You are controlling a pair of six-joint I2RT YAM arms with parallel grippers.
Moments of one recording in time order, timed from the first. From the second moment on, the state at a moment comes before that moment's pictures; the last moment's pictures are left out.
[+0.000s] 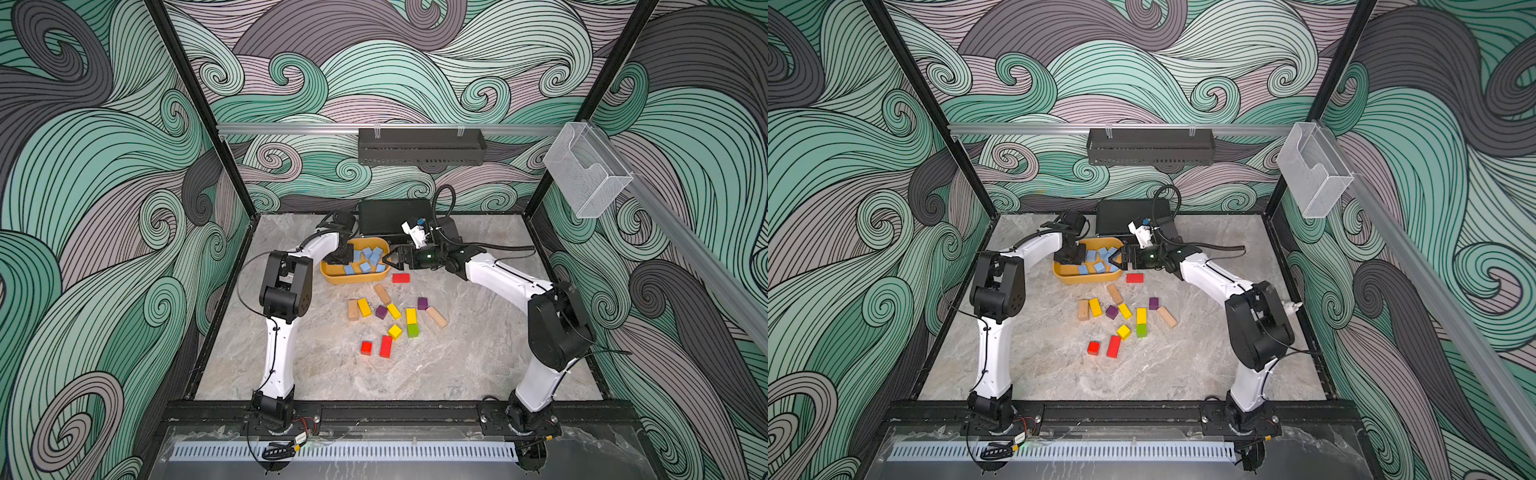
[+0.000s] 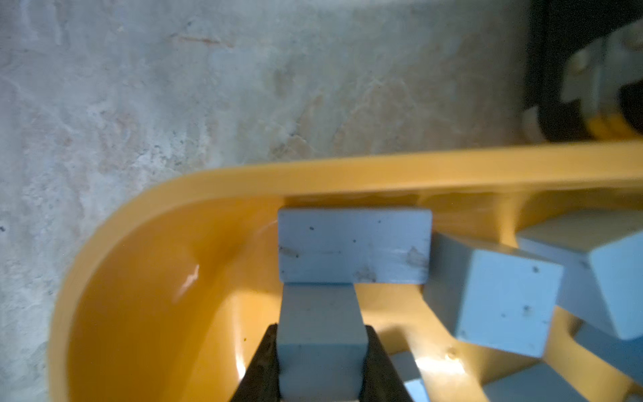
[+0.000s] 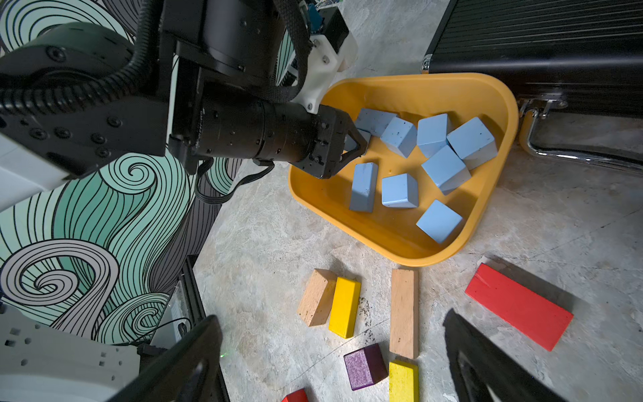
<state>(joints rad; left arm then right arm) -0.27 2.22 1.76 -0.80 -0.25 -0.29 0.49 1.78 1.31 -0.19 -0.61 0.38</state>
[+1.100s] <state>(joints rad) -0.27 2.23 1.80 -0.84 -0.23 -0.31 0.49 1.78 1.31 -0.19 -0.62 0.40</state>
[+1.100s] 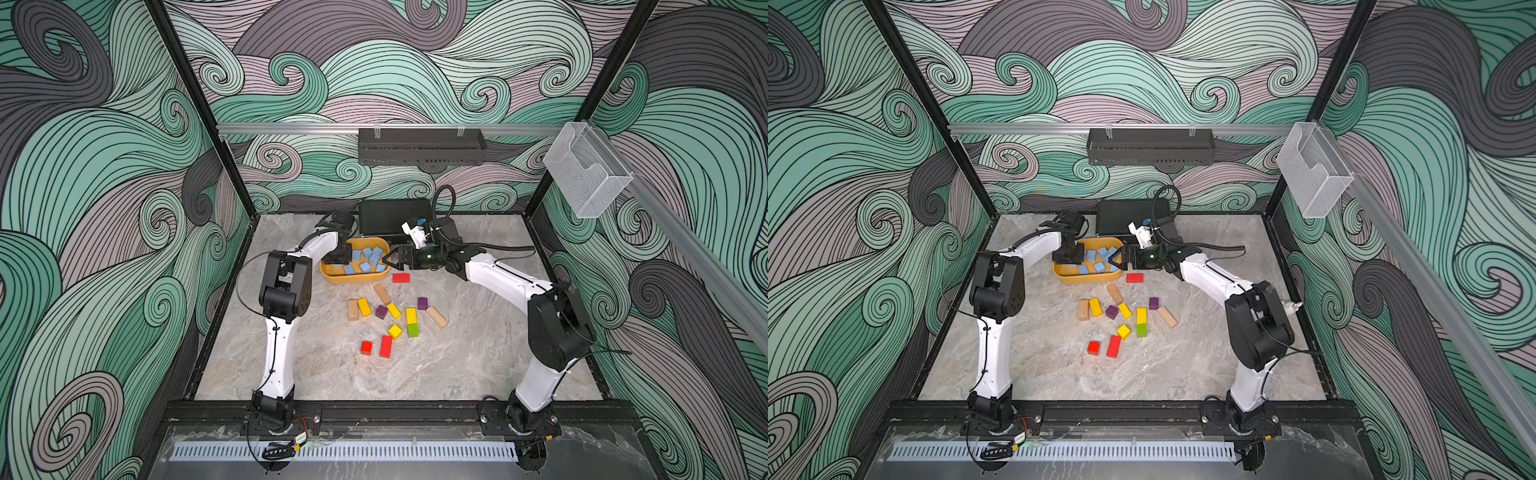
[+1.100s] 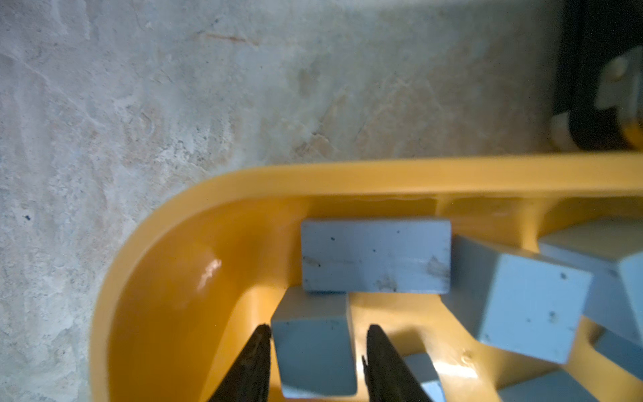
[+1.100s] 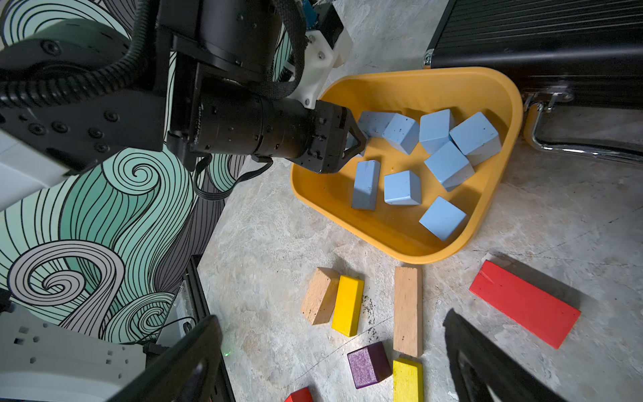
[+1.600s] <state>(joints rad) -0.27 2.09 1.82 -0.87 -0.22 -0.30 0.49 1.78 1.32 -0.21 -0.64 0.40</state>
